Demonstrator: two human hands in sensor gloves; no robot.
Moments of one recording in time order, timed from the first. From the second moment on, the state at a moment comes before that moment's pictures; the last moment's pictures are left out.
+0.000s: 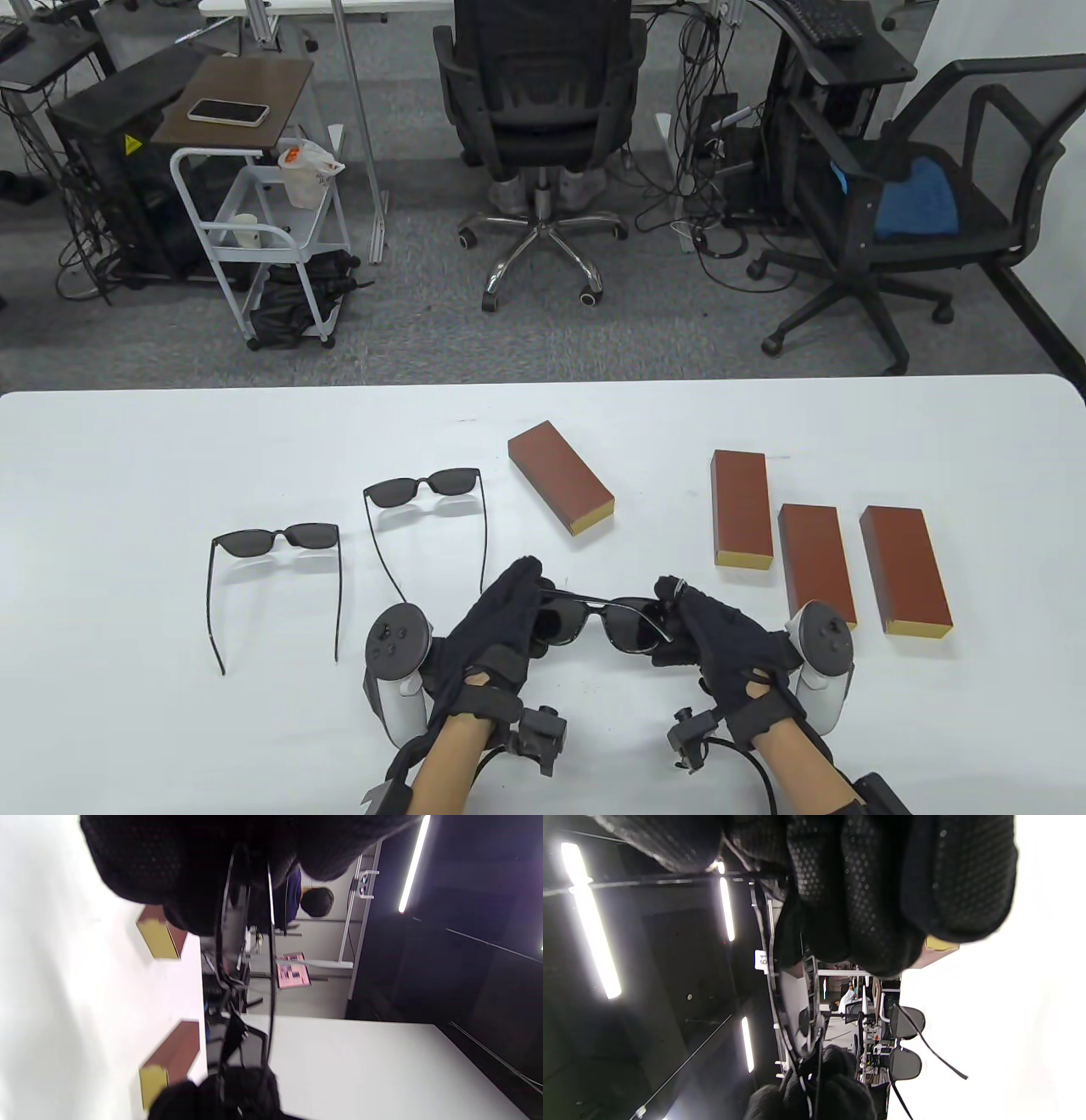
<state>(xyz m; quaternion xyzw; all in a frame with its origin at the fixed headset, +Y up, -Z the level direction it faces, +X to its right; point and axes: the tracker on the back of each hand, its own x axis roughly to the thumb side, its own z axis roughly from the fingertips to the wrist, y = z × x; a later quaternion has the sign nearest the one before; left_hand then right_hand) -0.119 -0.736 -0.295 -0.08 -0.01 0.72 0.69 0.196 -0.752 -0.304 0.03 0.02 0.69 0.73</state>
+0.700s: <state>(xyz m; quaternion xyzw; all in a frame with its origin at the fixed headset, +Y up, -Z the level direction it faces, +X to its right) -0.105 -0.738 -0.296 -0.15 -0.10 0.76 0.62 0.214 -0.744 -0.306 -0.03 -0.03 0.75 0.66</state>
